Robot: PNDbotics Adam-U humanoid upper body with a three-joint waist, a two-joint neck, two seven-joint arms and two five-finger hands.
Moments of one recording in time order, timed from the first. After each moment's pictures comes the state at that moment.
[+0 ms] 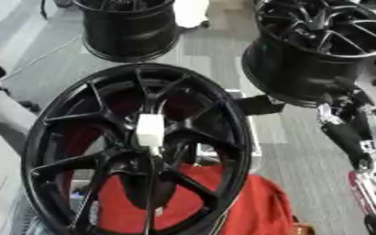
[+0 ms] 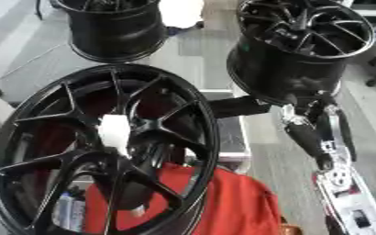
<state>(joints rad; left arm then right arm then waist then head) -0.15 0.34 0.33 -1.53 -0.16 -0.23 -0.07 -0.16 -0.29 0.06 -1.69 0.00 -0.09 -0.30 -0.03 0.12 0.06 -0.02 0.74</state>
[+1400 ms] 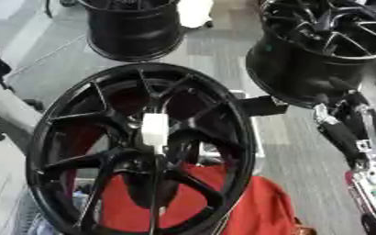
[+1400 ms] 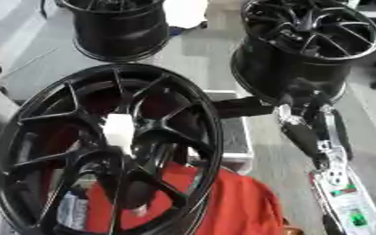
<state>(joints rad) -0.16 0.17 0.34 -1.62 -0.15 -0.08 -0.11 -0.16 -0.29 0.06 -1.69 0.00 -0.08 -0.29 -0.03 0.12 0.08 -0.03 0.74</state>
